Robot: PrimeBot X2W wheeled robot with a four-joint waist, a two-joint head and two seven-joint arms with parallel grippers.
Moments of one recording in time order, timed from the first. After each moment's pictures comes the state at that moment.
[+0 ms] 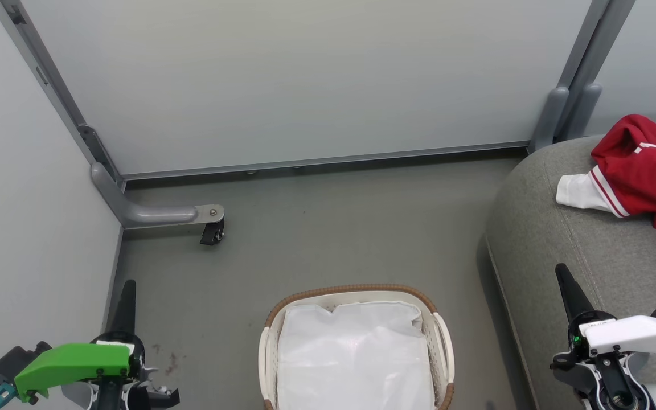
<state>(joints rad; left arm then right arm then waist) -0.08 0.05 0.07 0.27 -1.38 -0.11 0.05 -0.10 -0.04 -0.10 0.27 1.35 0.13 0.05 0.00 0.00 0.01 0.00</state>
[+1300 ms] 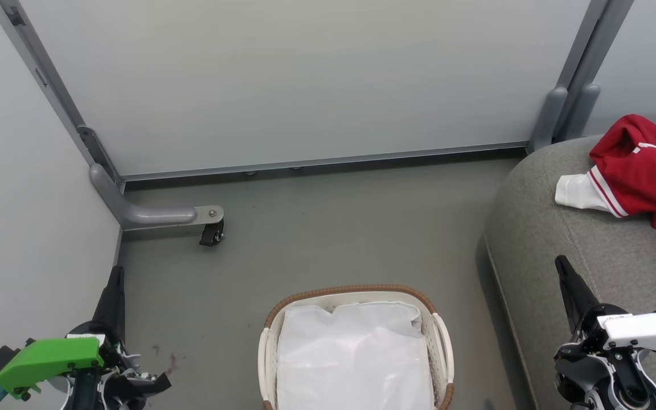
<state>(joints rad) -0.10 0.05 0.11 0.25 -1.61 -0.13 0.11 -0.10 -0.05 -0.11 0.25 1.61 0.13 0.11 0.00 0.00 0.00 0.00</state>
